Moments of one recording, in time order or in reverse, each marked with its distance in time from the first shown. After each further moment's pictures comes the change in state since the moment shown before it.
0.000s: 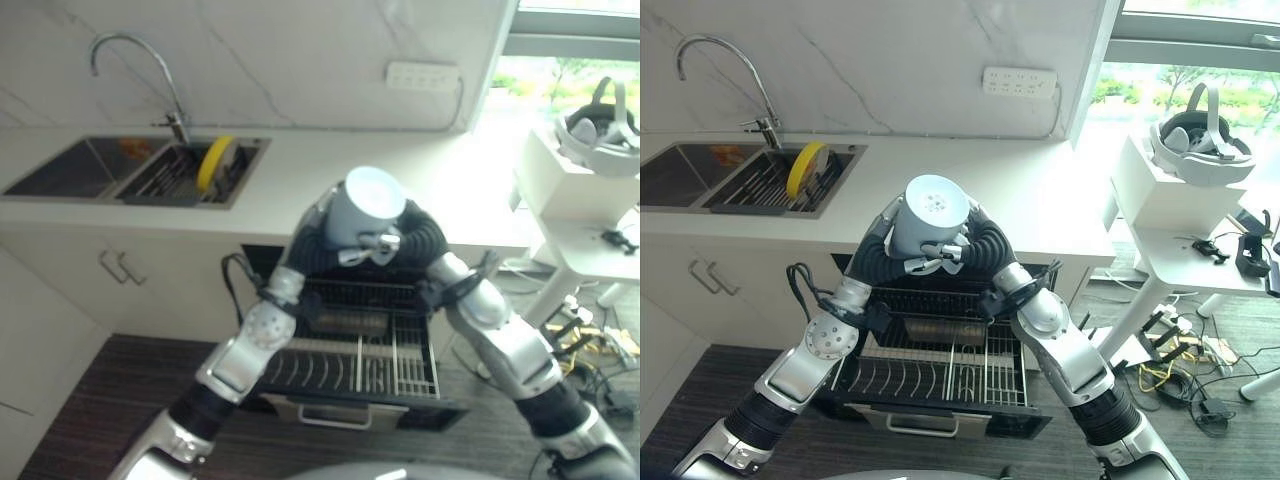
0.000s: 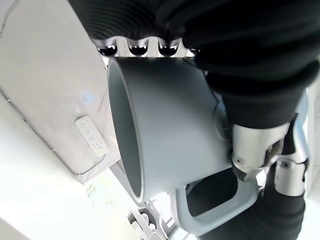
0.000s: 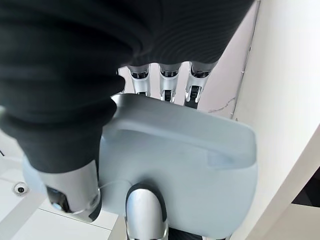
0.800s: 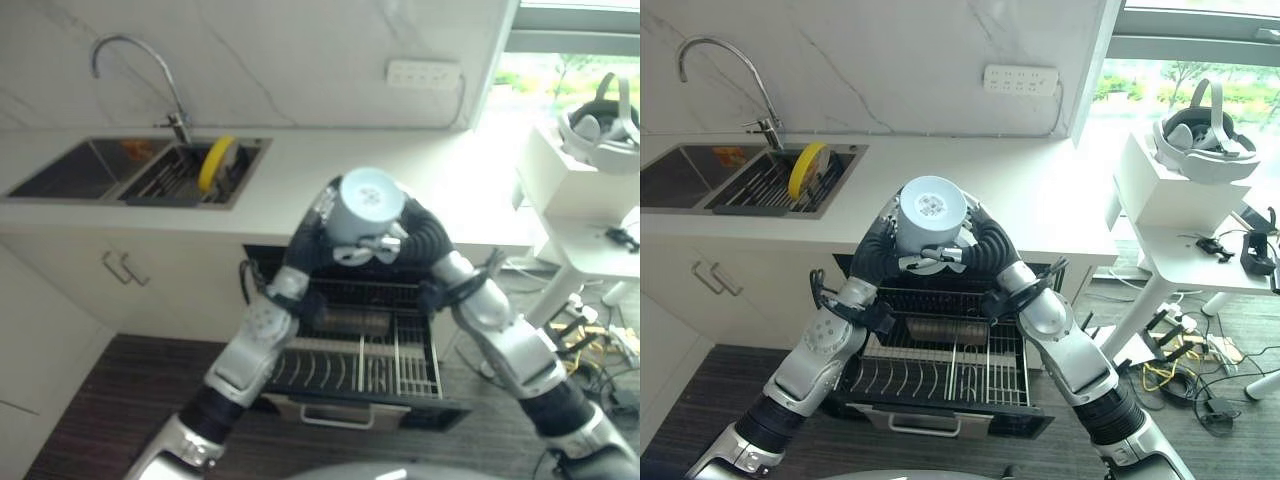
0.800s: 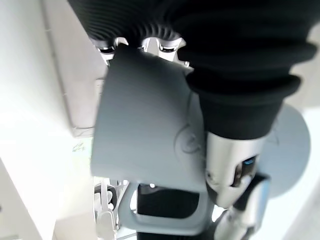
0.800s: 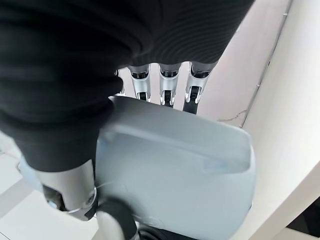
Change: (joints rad) left arm 0.065 -0.098 0.045 0.007 -0.592 0.058 -0.157; right arm 0.002 -0.024 -0.001 0.022 -0.140 -0.068 0.007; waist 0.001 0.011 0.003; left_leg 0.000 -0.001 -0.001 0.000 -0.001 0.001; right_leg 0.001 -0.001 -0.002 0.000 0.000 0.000
